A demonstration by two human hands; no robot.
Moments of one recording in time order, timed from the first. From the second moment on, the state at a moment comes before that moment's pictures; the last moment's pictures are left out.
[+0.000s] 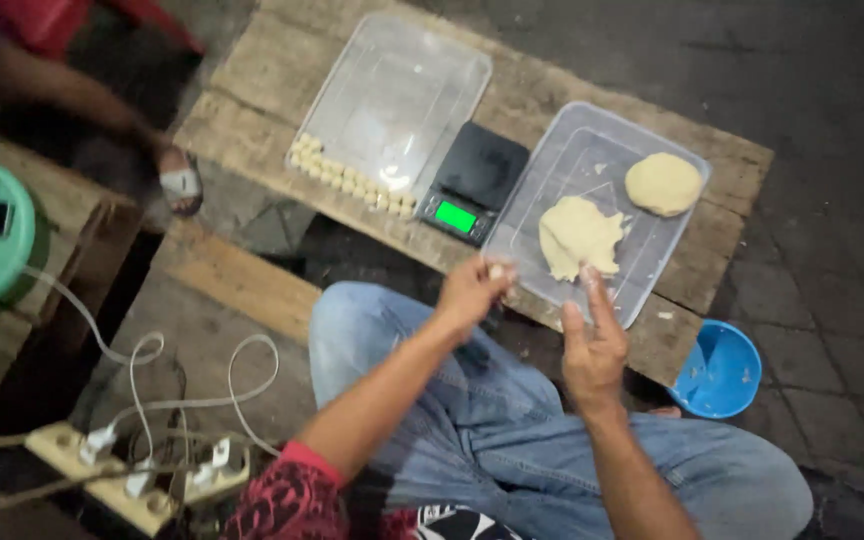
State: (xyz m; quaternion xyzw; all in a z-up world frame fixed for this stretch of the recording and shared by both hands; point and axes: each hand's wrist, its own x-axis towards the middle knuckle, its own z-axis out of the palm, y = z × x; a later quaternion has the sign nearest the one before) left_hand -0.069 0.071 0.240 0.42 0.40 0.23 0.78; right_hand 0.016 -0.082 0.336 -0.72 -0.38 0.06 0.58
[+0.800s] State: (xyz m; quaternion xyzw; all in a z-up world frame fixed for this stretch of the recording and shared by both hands) left_hand -0.195 0.412 0.213 0.90 0.40 0.14 0.03; right_hand 0.111 -0.060 0.342 -0.80 -0.34 0.17 0.46
